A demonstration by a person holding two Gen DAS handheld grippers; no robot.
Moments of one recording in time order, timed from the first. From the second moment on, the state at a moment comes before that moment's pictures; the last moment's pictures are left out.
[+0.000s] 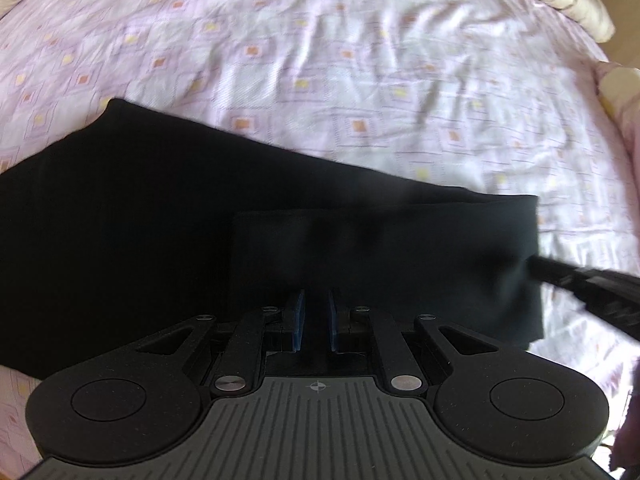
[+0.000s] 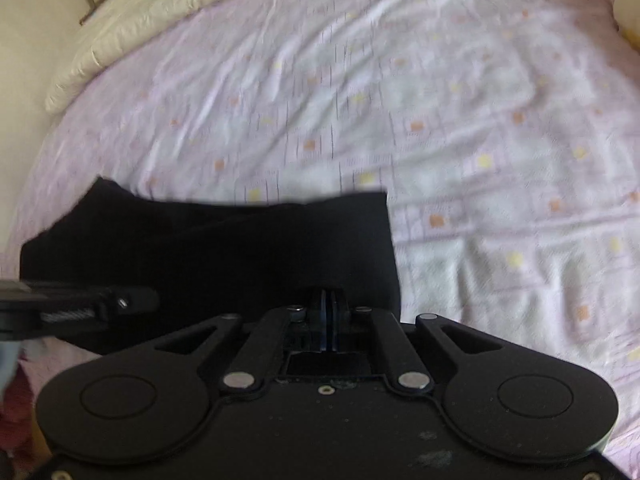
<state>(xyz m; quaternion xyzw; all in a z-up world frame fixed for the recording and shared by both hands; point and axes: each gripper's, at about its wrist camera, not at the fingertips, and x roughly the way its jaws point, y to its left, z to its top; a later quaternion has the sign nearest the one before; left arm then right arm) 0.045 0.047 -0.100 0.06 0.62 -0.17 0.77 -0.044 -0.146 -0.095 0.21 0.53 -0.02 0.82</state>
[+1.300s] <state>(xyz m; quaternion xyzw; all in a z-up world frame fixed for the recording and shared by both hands) -0.037 0.170 -0.059 -0.02 0.61 -0.02 0.79 -0.071 -0.145 -0.108 0.16 0.56 0.03 0.81</state>
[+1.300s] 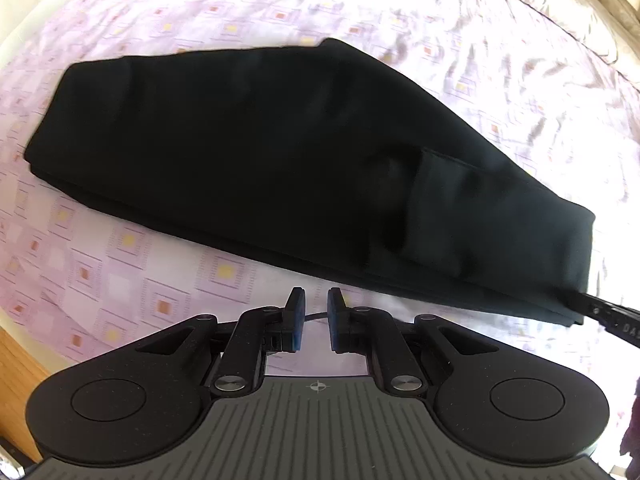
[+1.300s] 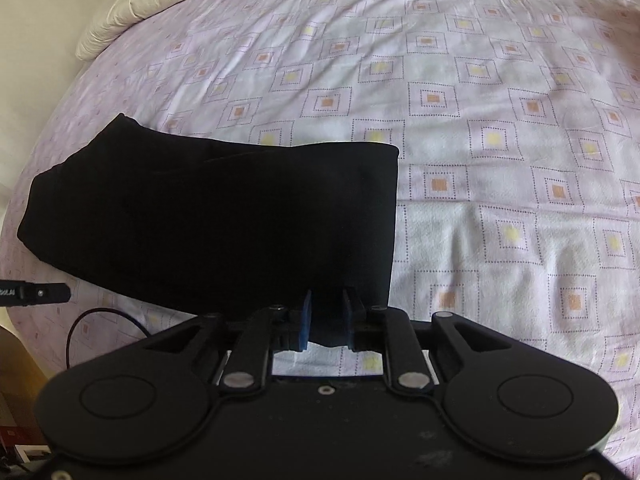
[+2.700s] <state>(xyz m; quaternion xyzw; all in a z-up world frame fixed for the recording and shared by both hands) 0.073 0.395 -0.055 0.03 0.56 -0.01 0.83 0.084 0.122 -0.053 0.17 0.50 -0.05 0.85</state>
